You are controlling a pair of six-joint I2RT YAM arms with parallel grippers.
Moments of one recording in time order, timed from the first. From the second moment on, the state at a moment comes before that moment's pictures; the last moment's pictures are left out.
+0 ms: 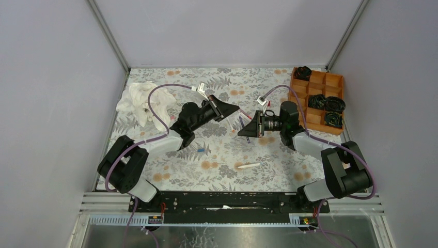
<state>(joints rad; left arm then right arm) -0.61 1.53 0.76 0.82 0.29 -1.14 0.33 1.44 0.61 0.61 -1.13 0.66</state>
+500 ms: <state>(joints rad) -0.61 1.53 0.76 0.82 0.29 -1.14 0.32 1.44 0.61 0.59 -1.12 0.66</state>
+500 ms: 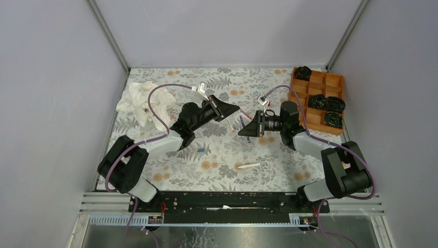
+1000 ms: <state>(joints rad) -0.61 1.53 0.76 0.82 0.29 -1.14 0.31 1.44 0.61 0.59 -1.12 0.66</state>
